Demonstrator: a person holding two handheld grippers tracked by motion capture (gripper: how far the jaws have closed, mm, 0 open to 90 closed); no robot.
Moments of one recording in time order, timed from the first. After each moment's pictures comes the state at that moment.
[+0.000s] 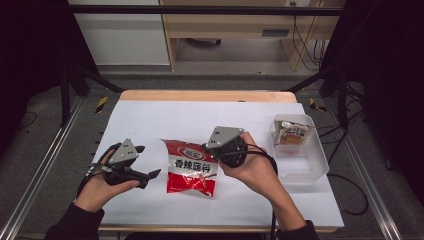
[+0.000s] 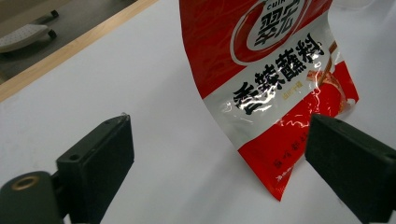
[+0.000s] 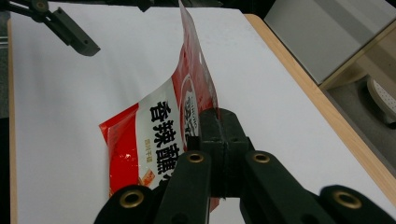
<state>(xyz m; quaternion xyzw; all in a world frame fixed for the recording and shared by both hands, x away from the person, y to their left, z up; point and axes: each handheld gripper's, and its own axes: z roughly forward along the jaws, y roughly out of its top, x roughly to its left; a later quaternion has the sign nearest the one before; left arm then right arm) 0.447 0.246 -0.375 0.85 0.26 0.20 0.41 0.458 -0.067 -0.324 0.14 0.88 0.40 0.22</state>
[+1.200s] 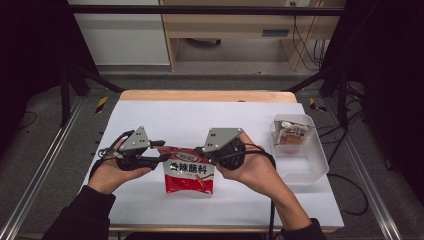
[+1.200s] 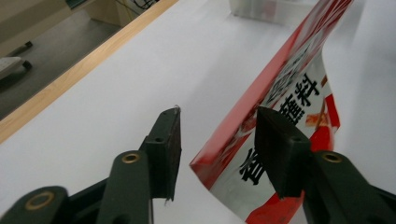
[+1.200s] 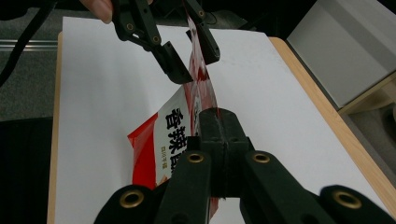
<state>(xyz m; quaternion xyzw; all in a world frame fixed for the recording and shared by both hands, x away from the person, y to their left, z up) 0.472 0.217 -0.356 0.86 0.20 0.18 0.43 0.445 -0.061 -0.306 0.09 0.88 0.42 0.20</state>
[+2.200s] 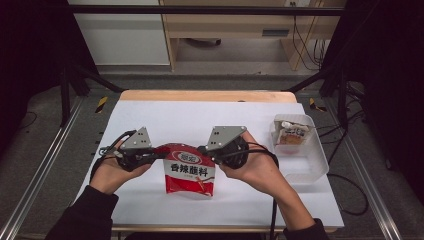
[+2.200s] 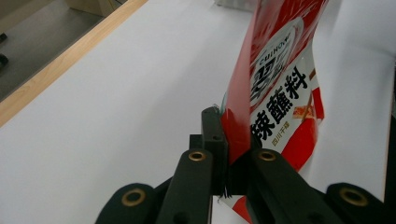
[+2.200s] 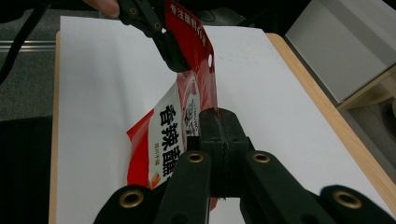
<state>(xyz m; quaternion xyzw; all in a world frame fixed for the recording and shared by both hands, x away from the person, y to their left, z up) 0.467 0.215 -0.346 0.88 0.18 0.16 0.41 0.446 -0.068 -0.304 0.10 0.88 0.42 0.19</state>
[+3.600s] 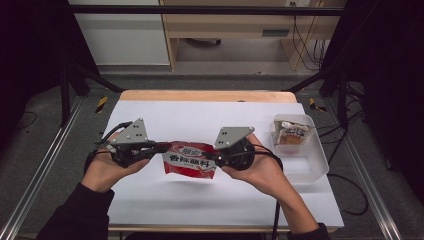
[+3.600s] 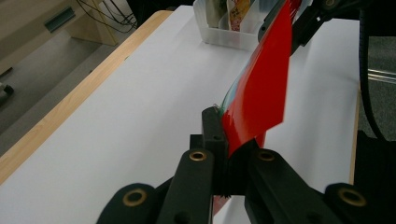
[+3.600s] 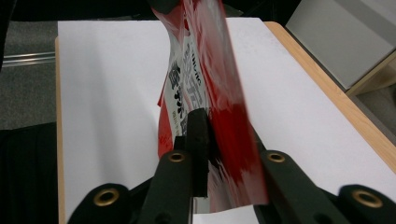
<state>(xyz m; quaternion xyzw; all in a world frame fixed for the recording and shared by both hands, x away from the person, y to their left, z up) 0.452 0.206 -0.299 0.87 0.15 0.17 0.43 0.449 -0.081 -0.315 0.13 0.88 0.43 0.17</state>
